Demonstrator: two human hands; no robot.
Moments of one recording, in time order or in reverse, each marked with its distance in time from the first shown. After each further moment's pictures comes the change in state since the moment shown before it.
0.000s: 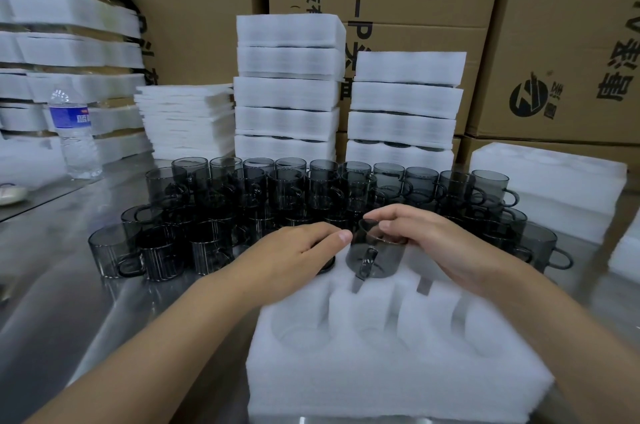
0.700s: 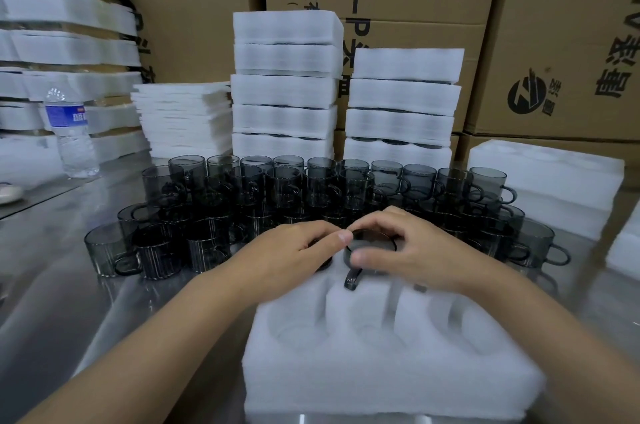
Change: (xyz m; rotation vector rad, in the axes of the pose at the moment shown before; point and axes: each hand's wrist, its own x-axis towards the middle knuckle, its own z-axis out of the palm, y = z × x) left_hand 0.000 -0.001 0.000 0.011 0.006 0.011; right_hand -0.004 0.000 0.009 -0.370 -0.068 -0.218
